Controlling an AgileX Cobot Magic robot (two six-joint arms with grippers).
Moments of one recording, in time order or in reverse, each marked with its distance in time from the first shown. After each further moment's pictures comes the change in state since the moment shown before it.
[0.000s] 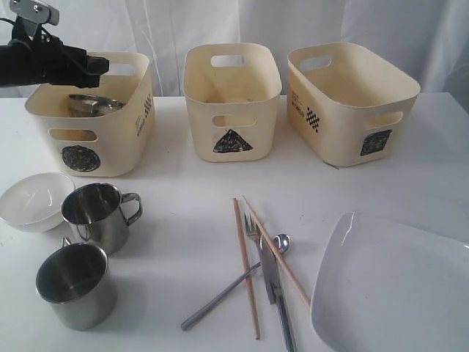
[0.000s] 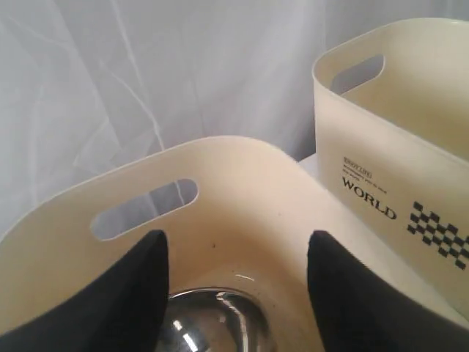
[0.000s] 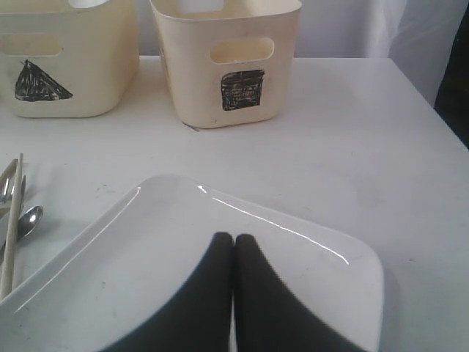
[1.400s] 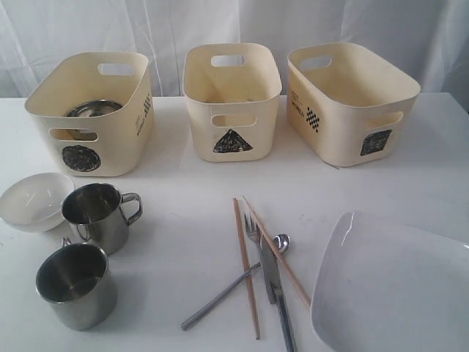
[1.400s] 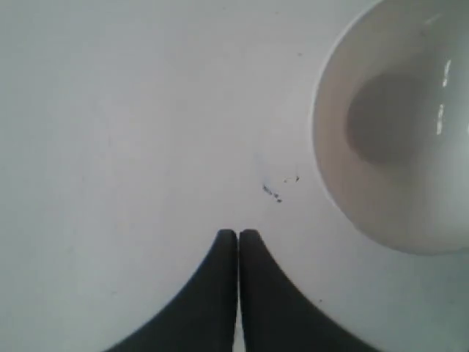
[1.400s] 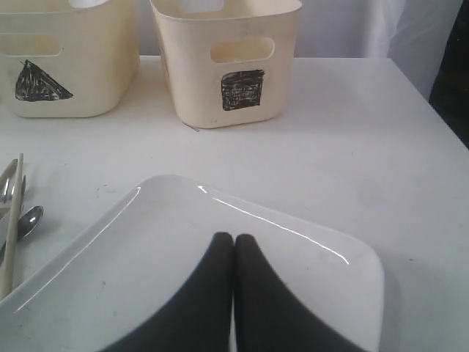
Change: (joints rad) left arm 0.201 -0.428 0.480 1.602 0.236 -1.846; right arm 0.000 0.000 0.000 0.000 0.000 0.000
